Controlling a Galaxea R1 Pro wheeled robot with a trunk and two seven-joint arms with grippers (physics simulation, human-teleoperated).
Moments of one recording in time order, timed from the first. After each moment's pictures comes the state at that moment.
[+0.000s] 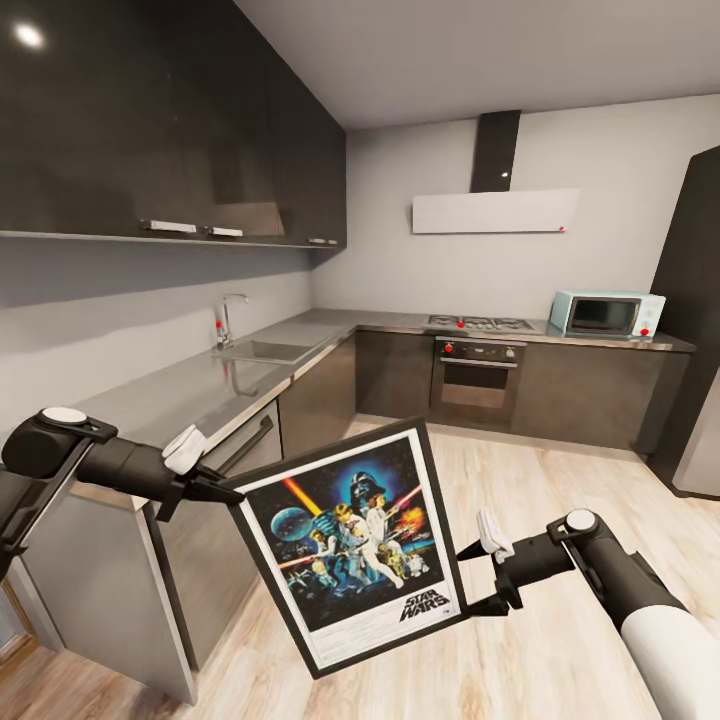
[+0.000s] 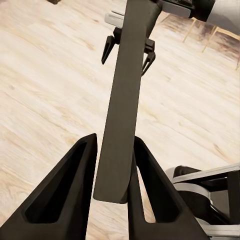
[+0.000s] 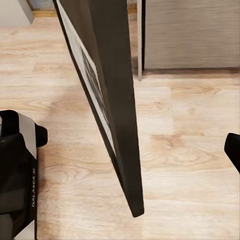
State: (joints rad) left arm -0.74 0.56 -0.23 -1.54 0.09 0.93 -1.57; right arm -0.67 -0.25 0.00 -0.75 0.43 -0.01 1.55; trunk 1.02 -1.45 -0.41
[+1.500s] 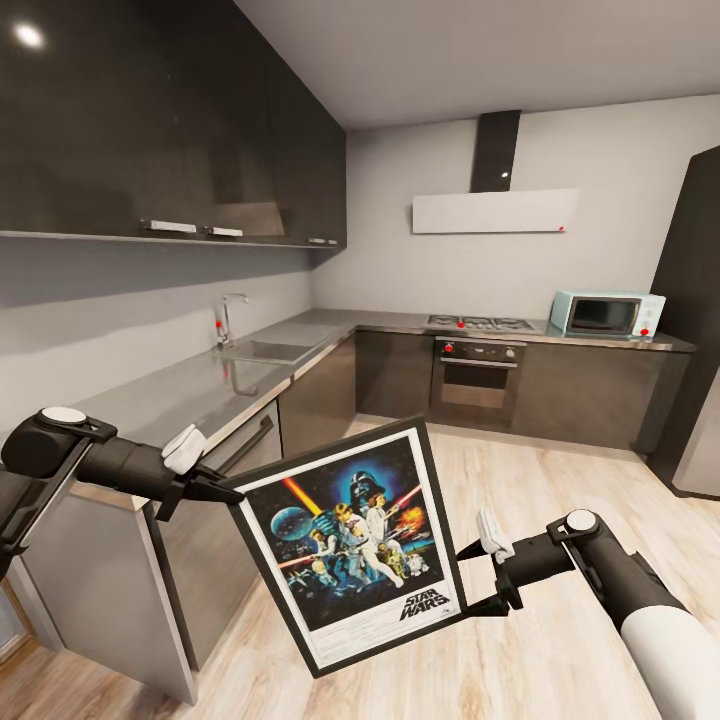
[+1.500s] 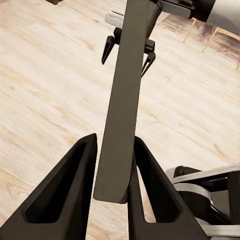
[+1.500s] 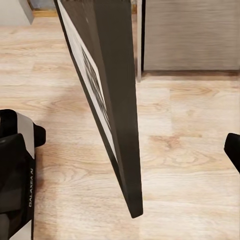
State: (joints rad) left arm -0.74 0.56 -0.23 -1.54 0.09 0.93 -1.57; right arm -0.67 -0.25 0.00 -0.75 0.43 -0.02 1.55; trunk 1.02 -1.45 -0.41
